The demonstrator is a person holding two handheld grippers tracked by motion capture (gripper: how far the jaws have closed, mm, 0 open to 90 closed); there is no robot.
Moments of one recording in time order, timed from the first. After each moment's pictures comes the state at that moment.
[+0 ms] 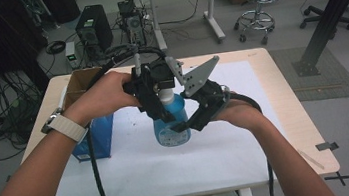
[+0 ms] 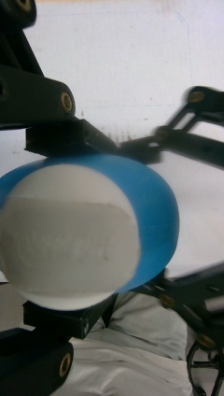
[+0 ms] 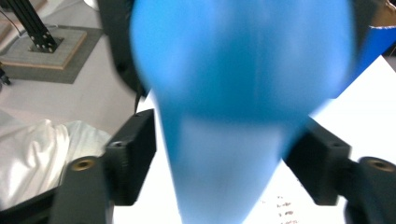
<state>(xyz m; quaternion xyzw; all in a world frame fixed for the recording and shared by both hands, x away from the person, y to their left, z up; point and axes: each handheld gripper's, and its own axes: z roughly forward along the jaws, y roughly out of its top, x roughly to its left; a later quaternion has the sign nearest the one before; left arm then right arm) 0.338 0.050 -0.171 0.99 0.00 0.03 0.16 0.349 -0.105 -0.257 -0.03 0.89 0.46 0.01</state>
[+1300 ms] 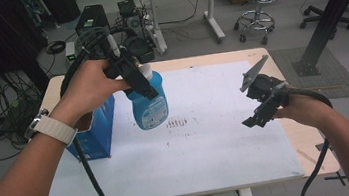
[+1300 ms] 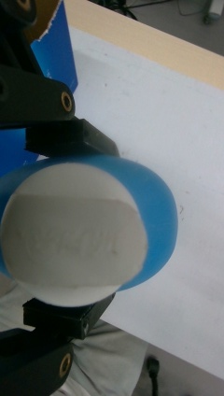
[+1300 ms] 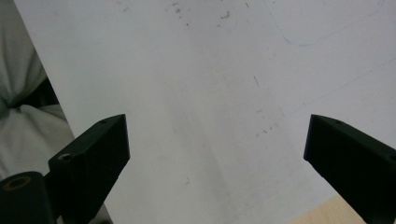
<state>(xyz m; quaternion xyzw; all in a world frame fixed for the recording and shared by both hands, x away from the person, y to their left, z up) 0.357 0.082 -0.139 0.96 0.23 0.09 0.14 0.351 -0.236 -0.269 0.19 0.96 0.19 0.08</state>
